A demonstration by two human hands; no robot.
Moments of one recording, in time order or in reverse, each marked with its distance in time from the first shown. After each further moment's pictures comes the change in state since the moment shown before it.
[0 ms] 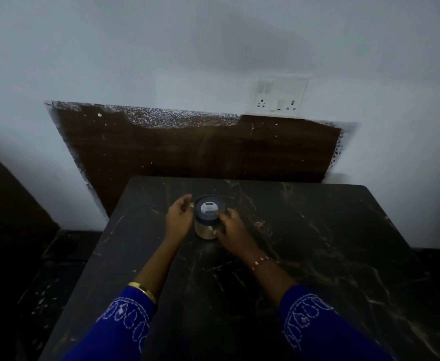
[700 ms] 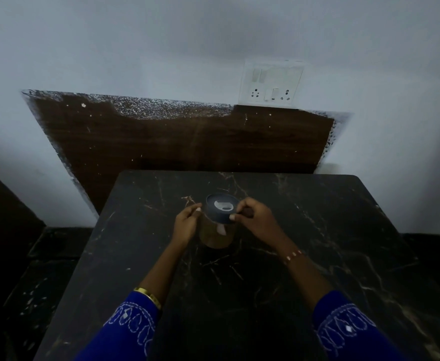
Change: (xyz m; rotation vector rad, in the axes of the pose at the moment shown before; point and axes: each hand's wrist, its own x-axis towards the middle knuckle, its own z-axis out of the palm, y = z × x) left_hand -0.008 -0.017 0.015 -0.191 -0.212 -0.212; right_hand -0.014 0.026 -0.045 0.477 0.120 -0.006
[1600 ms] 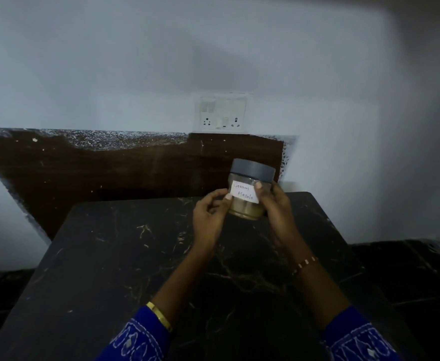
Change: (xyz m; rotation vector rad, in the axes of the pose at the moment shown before) left_hand -0.058 0.089 0.151 -0.121 -0.082 0.407; right_hand -0.031 -0.027 -0.136 0.529 0.412 -0.051
